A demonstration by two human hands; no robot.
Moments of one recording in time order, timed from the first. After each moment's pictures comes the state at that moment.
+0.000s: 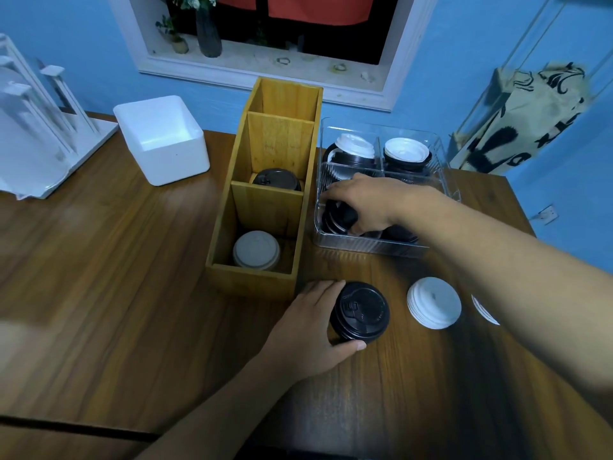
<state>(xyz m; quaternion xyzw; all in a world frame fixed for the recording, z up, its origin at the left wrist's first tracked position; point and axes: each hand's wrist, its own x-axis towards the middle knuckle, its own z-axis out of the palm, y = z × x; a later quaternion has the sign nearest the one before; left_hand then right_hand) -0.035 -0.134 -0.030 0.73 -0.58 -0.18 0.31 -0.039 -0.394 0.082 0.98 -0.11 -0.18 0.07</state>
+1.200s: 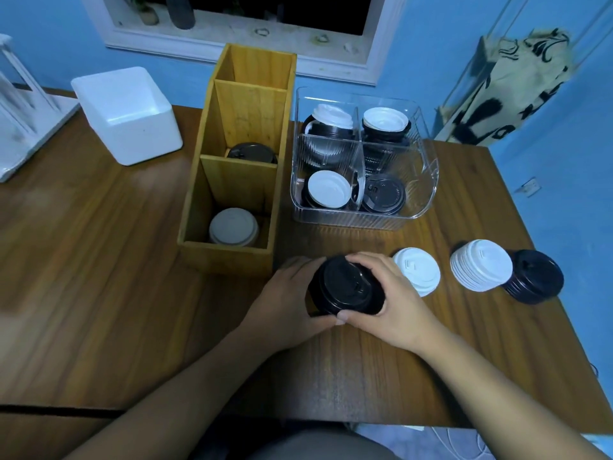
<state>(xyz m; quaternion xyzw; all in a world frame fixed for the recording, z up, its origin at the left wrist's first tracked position) -0.032 -0.136 -0.032 0.72 -0.59 -0.18 0.31 -0.215 -0.267 -0.006 0.89 -0.25 0.18 -0.35</state>
